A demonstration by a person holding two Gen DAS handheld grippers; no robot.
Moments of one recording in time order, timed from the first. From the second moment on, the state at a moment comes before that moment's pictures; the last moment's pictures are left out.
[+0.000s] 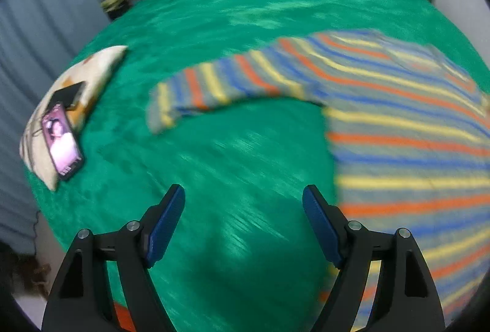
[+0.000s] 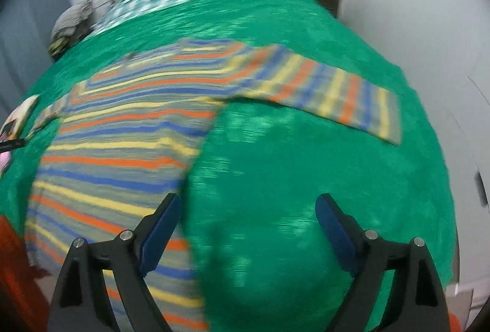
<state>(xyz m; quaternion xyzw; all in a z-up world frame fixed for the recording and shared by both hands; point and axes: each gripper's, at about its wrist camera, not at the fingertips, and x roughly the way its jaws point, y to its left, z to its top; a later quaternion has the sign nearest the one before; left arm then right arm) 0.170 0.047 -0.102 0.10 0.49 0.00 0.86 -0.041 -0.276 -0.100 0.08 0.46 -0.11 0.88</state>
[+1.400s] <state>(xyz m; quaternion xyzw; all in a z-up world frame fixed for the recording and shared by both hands) 0.051 0.012 -0.166 0.16 0.57 -0.05 0.80 -0.065 -0.159 -0.176 -0.06 0.62 -0.01 0.78</state>
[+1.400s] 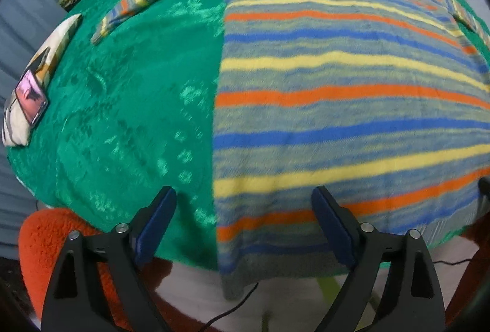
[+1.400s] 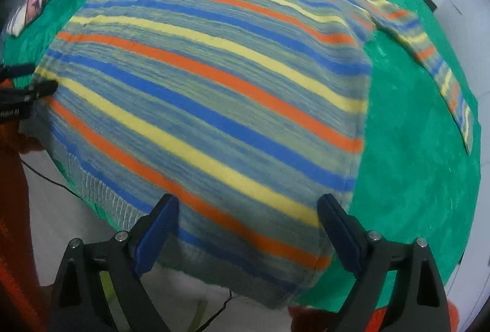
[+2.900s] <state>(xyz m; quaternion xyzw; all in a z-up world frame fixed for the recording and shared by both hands) 0.101 0.053 -0.173 -0.01 0.54 -0.05 0.84 -0.084 -0.254 -0.115 0.15 0.43 -0.14 0.88</state>
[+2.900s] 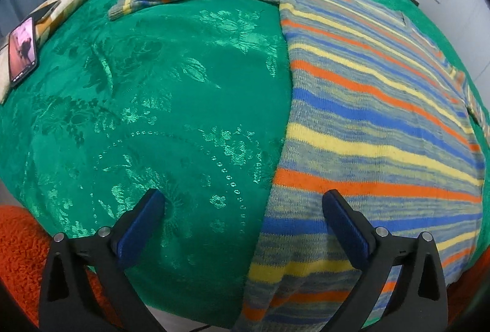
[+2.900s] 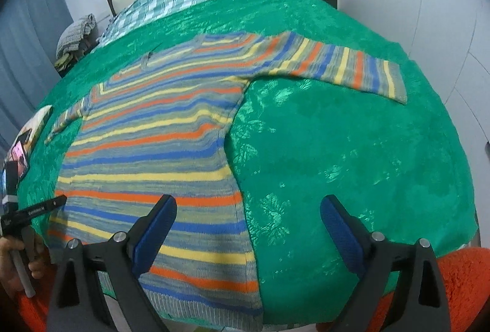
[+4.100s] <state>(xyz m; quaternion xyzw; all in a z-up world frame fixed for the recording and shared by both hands) 0.095 0.065 -0.138 -0.01 0.46 -0.05 0.88 -0.047 -0.534 -0.097 0.37 0.38 -0.25 0.81</state>
